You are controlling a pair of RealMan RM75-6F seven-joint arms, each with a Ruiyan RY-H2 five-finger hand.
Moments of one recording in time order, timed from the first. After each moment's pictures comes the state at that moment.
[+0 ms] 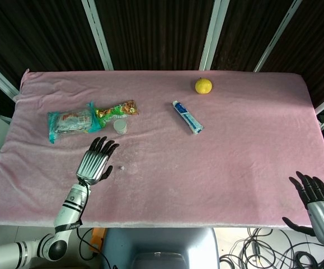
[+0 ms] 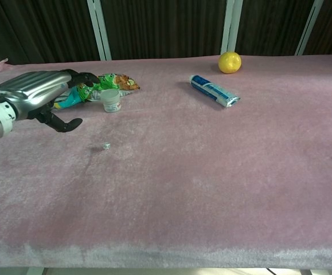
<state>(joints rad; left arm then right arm) -0.64 -1.55 -0.21 -1.60 1.10 1.13 0.59 -0.02 -0.97 -0.06 -1.68 -1.68 1.54 0.01</state>
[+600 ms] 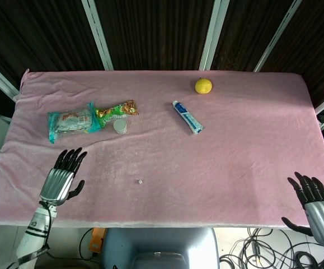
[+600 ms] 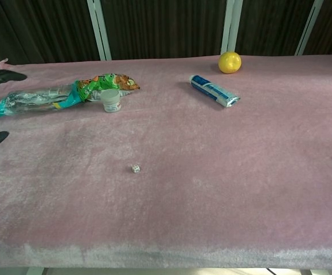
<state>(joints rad) -0.38 -1.35 0.02 -1.63 1.42 1.41 0.26 -0.02 -1.00 -0.06 -1.67 -1.67 1.52 -0.06</state>
